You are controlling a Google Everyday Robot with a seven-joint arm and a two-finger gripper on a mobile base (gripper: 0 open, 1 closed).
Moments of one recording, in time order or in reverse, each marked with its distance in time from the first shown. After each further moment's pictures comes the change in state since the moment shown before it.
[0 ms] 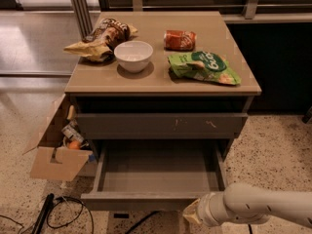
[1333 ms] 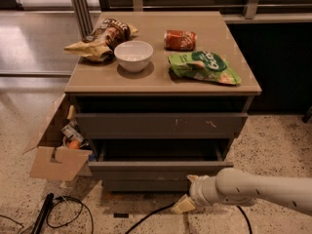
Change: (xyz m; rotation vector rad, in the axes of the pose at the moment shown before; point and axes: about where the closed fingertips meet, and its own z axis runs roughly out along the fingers) arm -0.049 -0.053 0.015 0.082 -0.070 -0.044
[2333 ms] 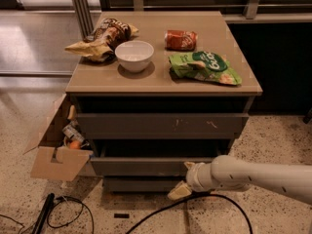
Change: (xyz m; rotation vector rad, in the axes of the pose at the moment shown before) arm -0.035 -0.040 0.005 0.051 -0.023 -0.041
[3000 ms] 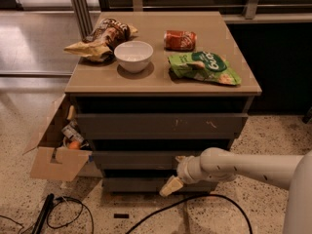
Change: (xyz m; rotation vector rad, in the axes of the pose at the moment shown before) arm -0.030 -0.013 0.036 -0.026 -0.025 -0.042
